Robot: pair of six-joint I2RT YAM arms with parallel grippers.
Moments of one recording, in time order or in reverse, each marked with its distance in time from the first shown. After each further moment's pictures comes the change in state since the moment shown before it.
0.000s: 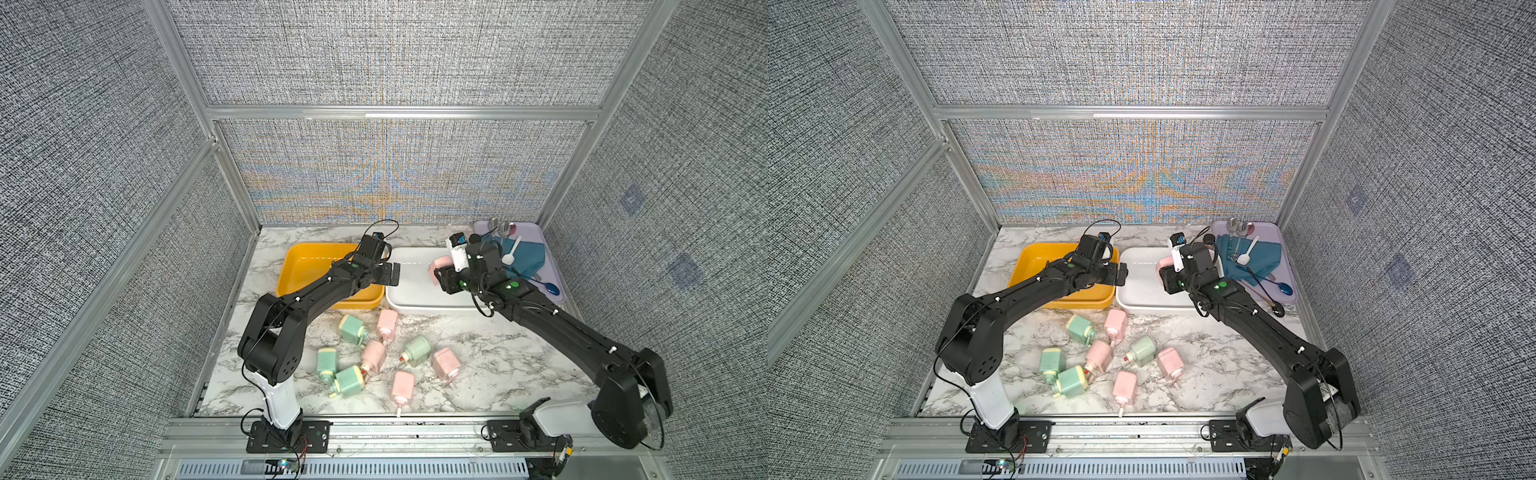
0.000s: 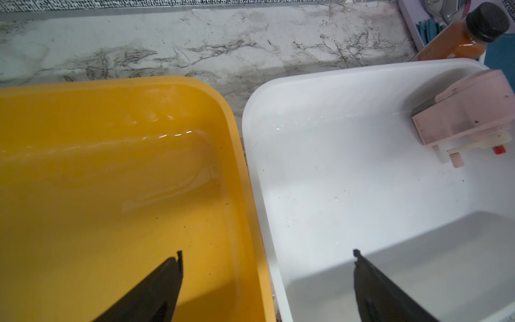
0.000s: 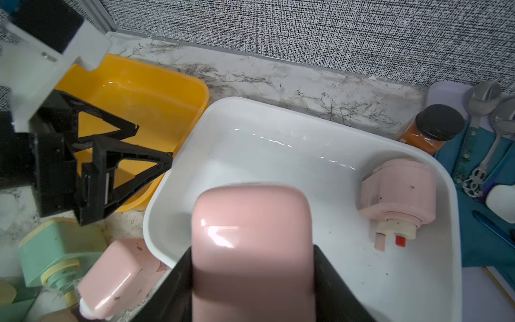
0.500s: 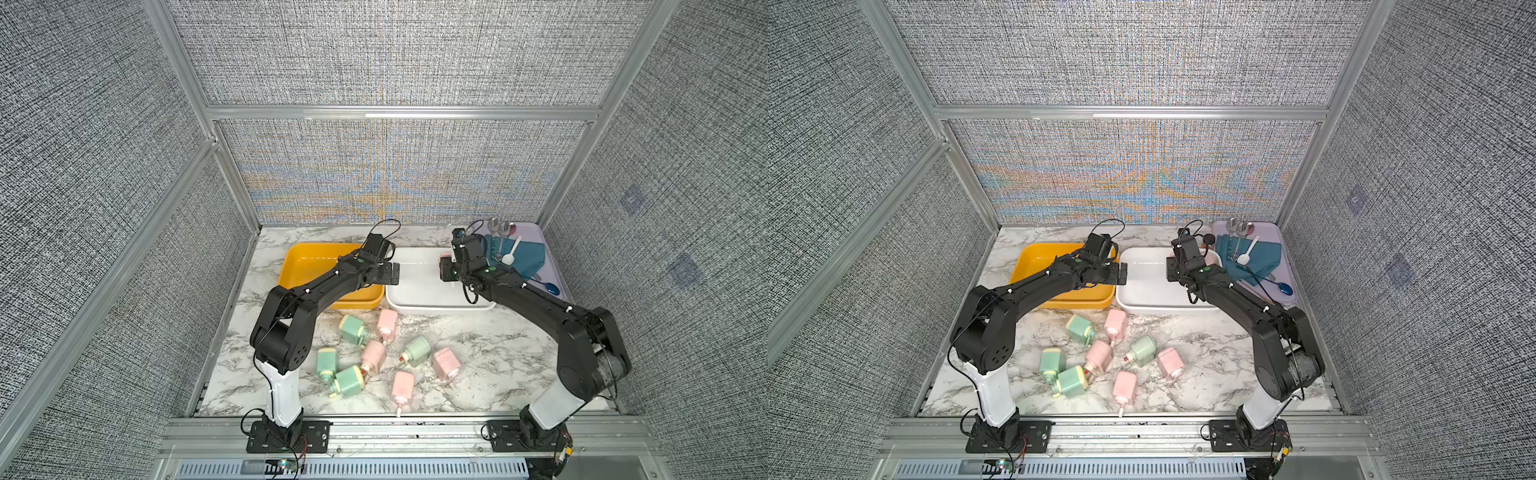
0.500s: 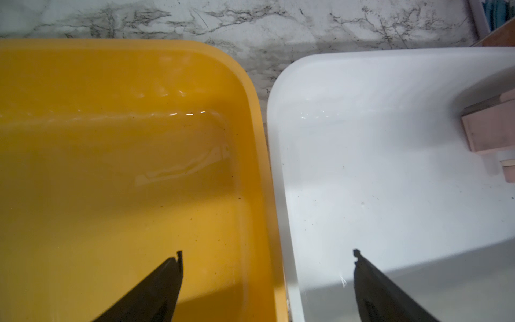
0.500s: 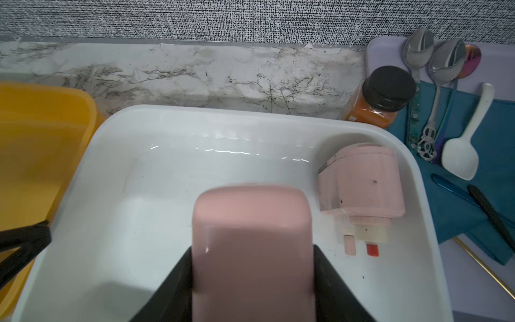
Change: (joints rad) left arm 0.006 0.106 0.099 -0.103 -0.050 -0.065; right arm -0.045 0.282 0.137 0.020 0.207 0.104
